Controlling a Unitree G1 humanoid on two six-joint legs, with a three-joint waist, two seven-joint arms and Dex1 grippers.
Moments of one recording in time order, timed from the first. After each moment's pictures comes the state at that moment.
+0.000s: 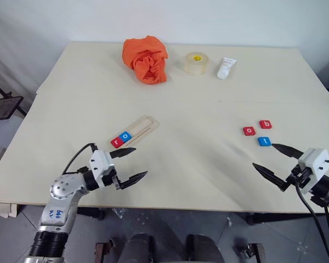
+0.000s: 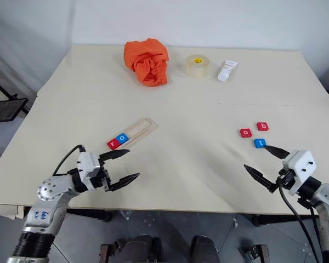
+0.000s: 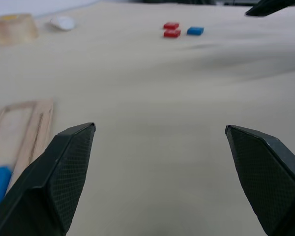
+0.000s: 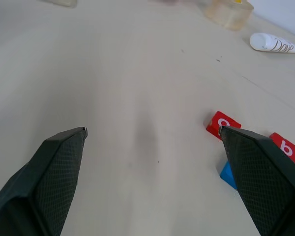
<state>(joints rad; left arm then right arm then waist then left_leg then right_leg) -0.08 0.53 0.08 -0.07 -0.37 -0.02 -0.91 0.05 -0.72 -0.40 0.01 0.41 -0.06 0.98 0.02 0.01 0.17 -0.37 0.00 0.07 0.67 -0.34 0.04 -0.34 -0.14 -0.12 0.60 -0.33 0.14</state>
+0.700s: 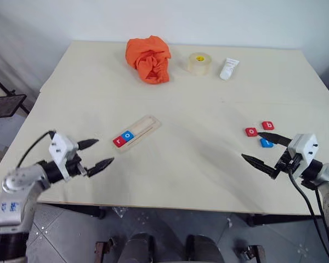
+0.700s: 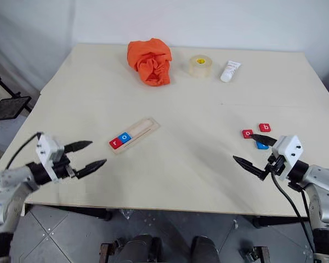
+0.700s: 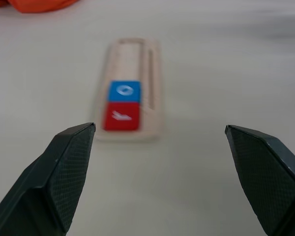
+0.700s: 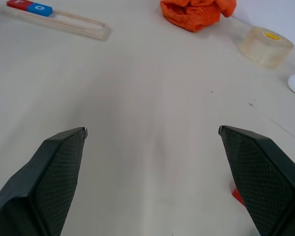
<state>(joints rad) -0.16 0.77 0.27 -0.10 -0.44 0.35 -0.83 -0.14 -0.74 -0.31 0.08 0.42 -0.03 1.08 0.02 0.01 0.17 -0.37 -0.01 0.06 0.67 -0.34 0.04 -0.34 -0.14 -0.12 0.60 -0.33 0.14</state>
